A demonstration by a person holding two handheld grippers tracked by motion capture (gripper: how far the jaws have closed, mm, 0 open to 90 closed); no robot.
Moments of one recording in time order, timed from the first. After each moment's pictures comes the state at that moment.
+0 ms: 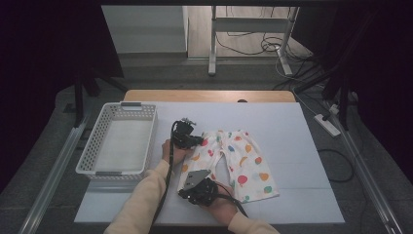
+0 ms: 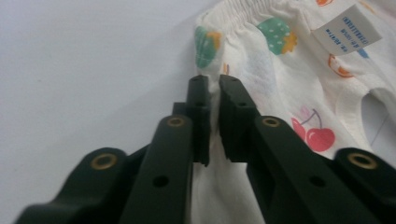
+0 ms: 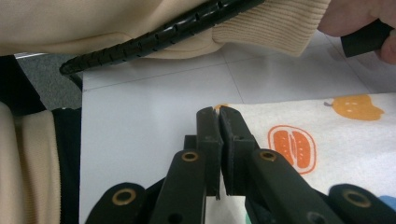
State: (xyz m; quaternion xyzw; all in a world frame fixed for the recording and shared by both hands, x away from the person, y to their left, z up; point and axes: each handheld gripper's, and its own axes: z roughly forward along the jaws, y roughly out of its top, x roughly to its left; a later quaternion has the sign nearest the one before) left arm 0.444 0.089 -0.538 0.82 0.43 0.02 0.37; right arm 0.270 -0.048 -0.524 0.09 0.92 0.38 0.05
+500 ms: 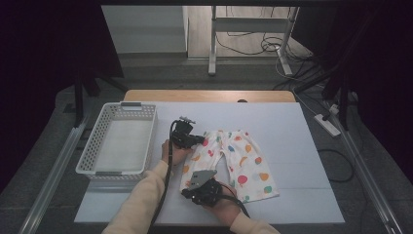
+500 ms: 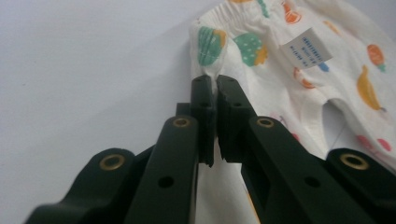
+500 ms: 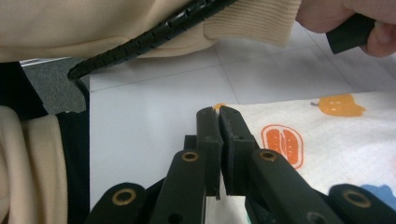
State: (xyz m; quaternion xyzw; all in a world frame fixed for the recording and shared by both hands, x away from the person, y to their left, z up) left arm 0.438 0.090 -0.527 0.81 0.43 -0.01 0.39; right arm 0.266 -0.060 -0.517 0.10 0.91 0.39 0.05
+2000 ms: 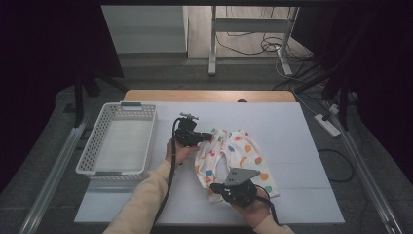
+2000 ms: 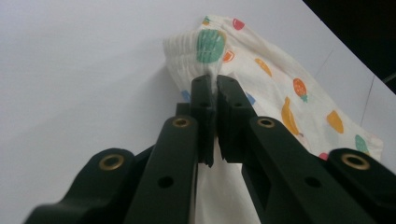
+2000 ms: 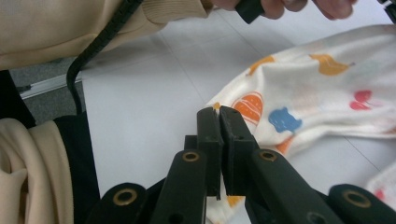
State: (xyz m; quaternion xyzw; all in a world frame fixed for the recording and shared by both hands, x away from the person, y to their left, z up) left arm 0.430 0.076 -0.501 0.79 0.42 -0.04 0.45; right arm 0.261 -0.147 -0.491 0.17 0.88 0.44 0.08
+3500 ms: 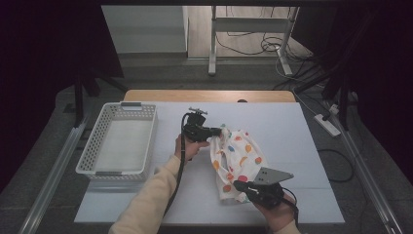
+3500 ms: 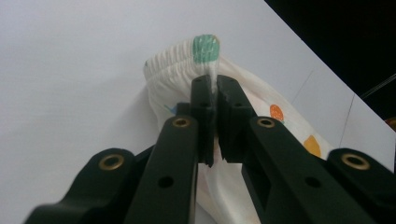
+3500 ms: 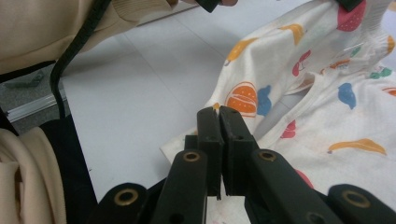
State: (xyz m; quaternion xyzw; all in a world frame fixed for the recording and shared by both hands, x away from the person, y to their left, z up) left arm 0.437 0.048 -0.482 0.78 0.41 -0.04 0.46; right arm 0.253 -0.210 -0.478 0.23 0.85 0.46 0.12
